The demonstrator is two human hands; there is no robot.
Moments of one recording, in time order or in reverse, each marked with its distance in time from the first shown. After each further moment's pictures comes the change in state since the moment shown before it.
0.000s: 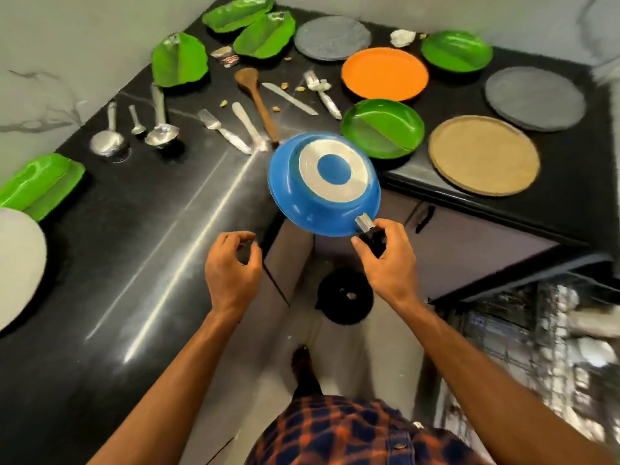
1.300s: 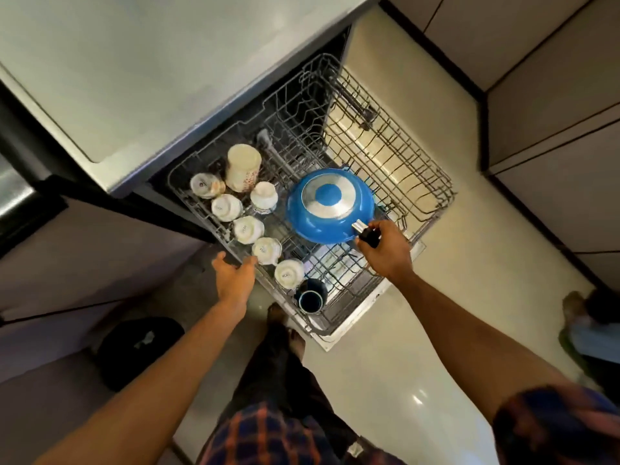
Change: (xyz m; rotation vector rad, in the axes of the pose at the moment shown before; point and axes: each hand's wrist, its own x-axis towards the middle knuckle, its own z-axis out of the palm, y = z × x) left_hand -0.395 0.303 0.435 0.083 -1.248 -0.380; right_hand -0.282 0.464 -0.403 -0.161 0.530 1.092
